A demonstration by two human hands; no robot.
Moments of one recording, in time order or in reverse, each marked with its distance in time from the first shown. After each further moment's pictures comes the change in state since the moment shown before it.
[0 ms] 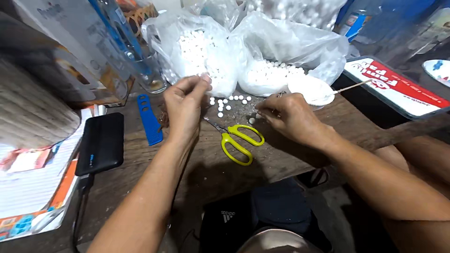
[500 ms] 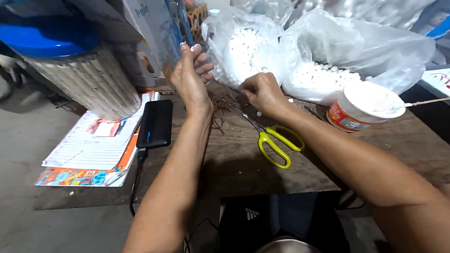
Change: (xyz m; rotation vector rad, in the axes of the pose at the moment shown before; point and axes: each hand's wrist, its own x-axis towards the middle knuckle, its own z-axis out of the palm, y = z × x) left_hand 0.035 0.022 -0.043 -0.160 0.441 0.013; right_hand 0.122 -0.036 0.078 0.234 -0.148 0.127
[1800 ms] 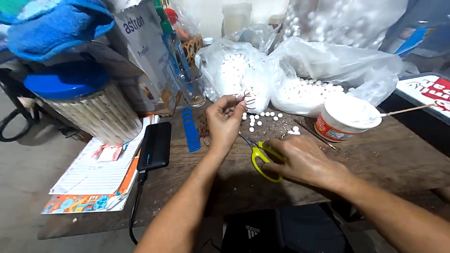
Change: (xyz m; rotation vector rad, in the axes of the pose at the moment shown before) left_hand -0.051 -0.032 0.011 0.237 -0.475 0.303; right_hand -0.123 -0.008 -0.040 -0.193 -0.291 0.095
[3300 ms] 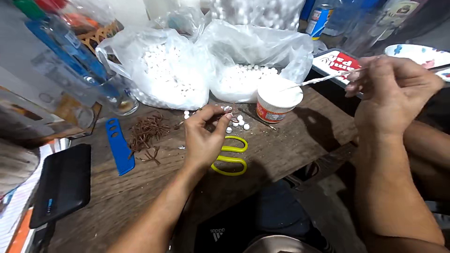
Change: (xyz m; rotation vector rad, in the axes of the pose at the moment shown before) left_hand -0.030 0.006 0.060 0.020 -0.317 0.052; right_hand -0.111 0.129 -0.057 0.558 1.263 0.066
